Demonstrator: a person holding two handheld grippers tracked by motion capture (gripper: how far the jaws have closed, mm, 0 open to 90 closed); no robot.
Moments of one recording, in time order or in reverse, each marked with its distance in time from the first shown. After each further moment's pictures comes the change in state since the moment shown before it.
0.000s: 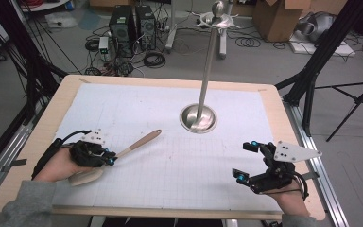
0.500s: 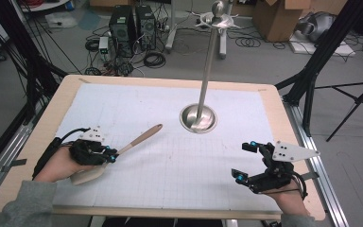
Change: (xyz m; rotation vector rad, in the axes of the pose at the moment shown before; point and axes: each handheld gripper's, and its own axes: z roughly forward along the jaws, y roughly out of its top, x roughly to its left) left arm -0.006 0.009 -0.007 -0.053 0.017 -0.004; right arm -0.001 -0.001 0.002 0.008 0.002 0.008
